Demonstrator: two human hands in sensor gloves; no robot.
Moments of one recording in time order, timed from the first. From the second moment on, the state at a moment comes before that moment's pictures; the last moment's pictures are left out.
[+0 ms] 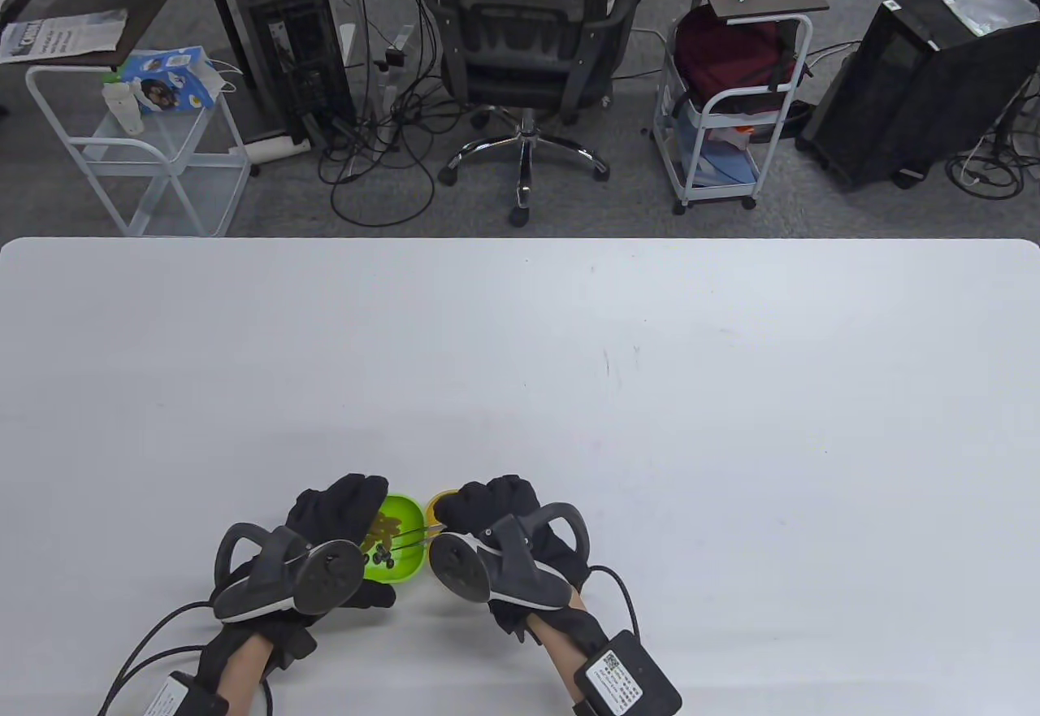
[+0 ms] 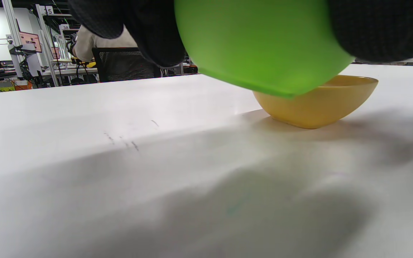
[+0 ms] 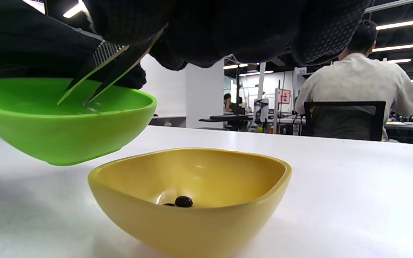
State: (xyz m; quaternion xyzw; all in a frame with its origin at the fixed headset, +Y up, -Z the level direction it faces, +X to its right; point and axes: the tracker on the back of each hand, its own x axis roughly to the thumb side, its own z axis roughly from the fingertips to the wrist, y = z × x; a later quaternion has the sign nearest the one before) left_hand -0.243 -0.706 -0.258 -0.03 -0.26 -0.03 0.96; right_hand -0.047 -0.691 -0.263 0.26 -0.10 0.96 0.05
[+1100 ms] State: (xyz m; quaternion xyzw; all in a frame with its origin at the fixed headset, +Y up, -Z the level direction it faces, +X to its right) left_hand -0.242 -0.706 -0.258 -0.03 -0.26 -0.03 0.96; right_hand -0.070 -0.696 -0.258 0.28 -0.11 0.95 -0.05
